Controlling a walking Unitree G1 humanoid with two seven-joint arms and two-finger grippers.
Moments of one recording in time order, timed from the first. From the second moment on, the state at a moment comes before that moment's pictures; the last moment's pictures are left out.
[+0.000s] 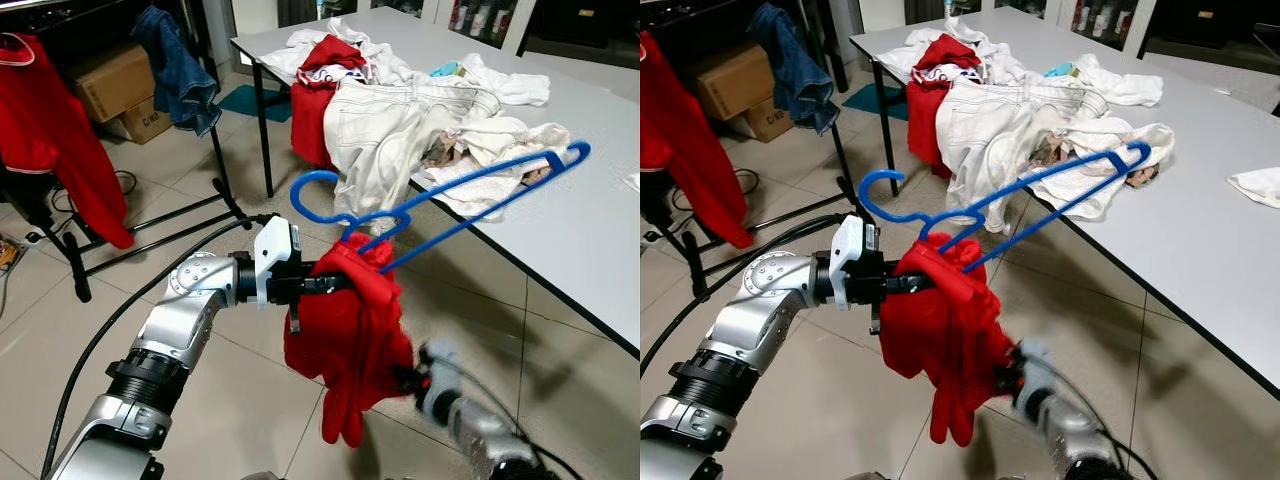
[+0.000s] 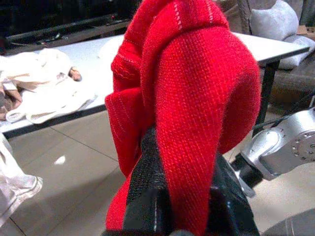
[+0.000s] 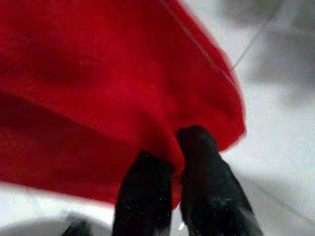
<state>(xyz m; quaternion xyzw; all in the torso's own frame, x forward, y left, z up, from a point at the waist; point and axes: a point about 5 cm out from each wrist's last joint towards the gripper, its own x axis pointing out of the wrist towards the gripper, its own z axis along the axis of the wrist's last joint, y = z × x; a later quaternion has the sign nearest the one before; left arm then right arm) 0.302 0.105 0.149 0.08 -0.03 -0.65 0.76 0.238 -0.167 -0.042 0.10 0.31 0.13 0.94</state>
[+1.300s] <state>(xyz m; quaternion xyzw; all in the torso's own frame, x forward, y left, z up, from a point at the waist) 0.250 0.108 0.108 -0.03 0.04 -0.63 0.78 0.311 -0.248 0.084 0.10 -0.06 -0.06 0.99</state>
